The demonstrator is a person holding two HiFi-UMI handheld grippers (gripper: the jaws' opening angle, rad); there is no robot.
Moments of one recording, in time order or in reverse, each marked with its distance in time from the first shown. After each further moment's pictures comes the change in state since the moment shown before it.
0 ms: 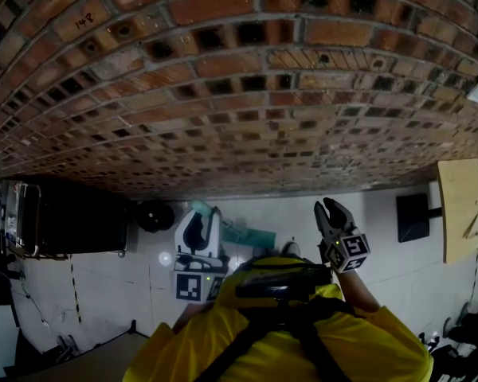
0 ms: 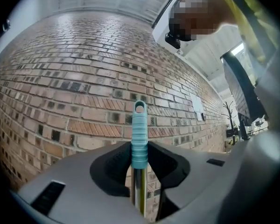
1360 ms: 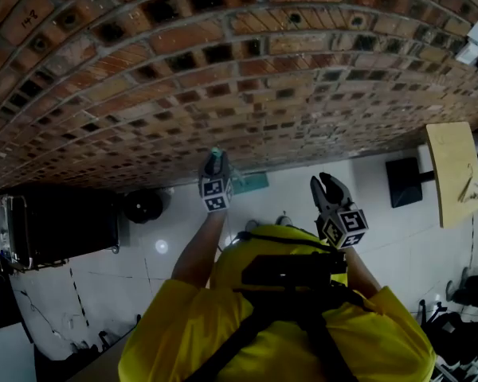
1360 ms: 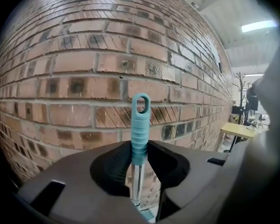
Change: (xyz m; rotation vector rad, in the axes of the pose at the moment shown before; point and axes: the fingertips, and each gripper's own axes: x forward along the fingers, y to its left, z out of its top) left arm 0.114 0.046 -0.337 -0.022 0.456 0.066; right arm -0.014 -0.034 -0.024 0.018 0.007 -0.093
